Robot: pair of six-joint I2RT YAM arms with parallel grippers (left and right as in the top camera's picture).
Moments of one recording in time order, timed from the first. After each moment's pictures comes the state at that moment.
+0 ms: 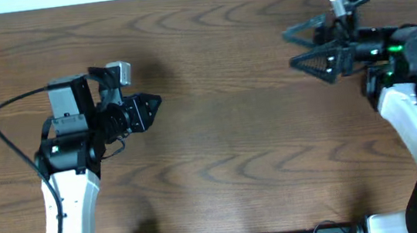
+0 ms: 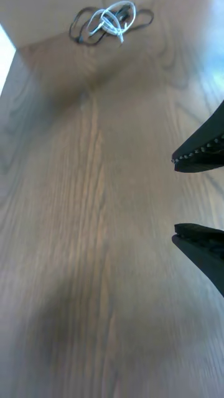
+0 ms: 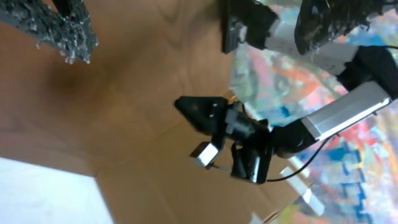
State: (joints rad) left arm 0.06 1.17 1.05 -0.73 0.60 -0.11; right arm -0.03 1.57 0.99 1.21 -1.54 1.23
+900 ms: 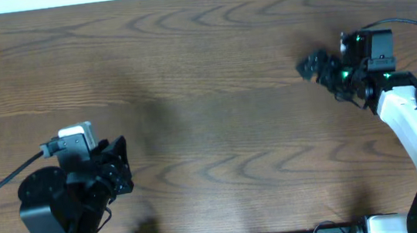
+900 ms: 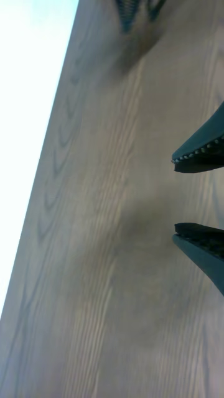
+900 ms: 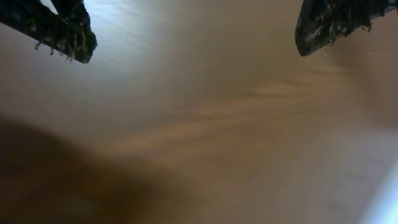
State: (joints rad) left arm 0.06 0.61 1.05 -0.98 0.20 -0.20; right arm -0.02 1.53 0.99 -0.47 -0.34 0.51
